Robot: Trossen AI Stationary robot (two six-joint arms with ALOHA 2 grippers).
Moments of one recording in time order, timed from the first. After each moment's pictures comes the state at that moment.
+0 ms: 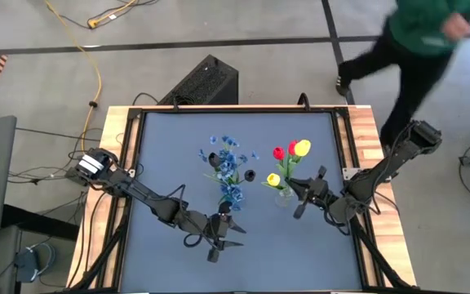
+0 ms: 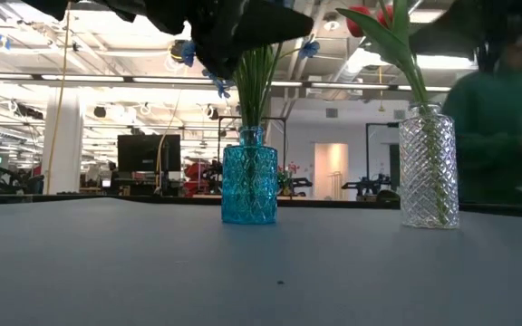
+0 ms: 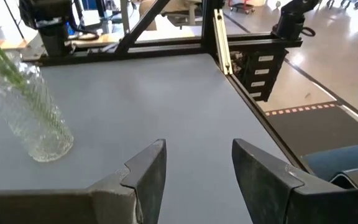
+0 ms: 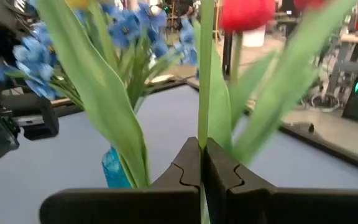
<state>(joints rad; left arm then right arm) -0.46 1.76 0.91 0.58 -0.21 -0.10 0.68 1.12 0.47 0.36 1.25 0.34</state>
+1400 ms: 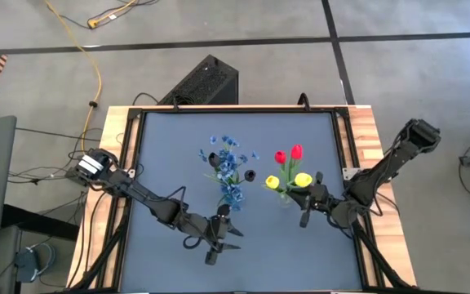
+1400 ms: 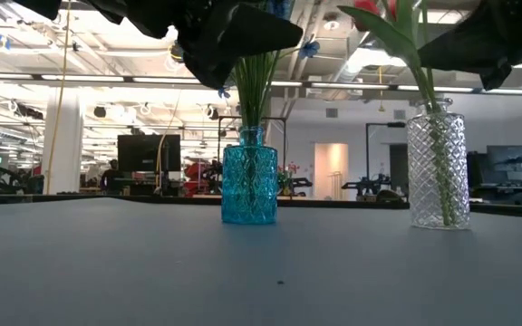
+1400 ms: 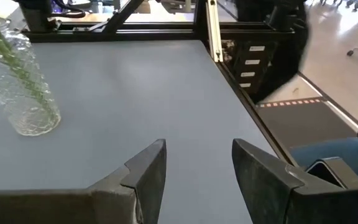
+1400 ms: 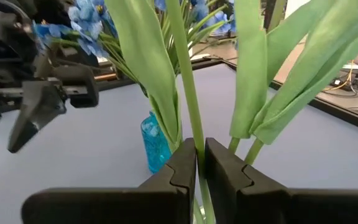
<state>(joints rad) -0.47 1.76 0.91 0.53 -0.19 -0.18 0.74 1.10 0.41 0.34 1.12 0.44</state>
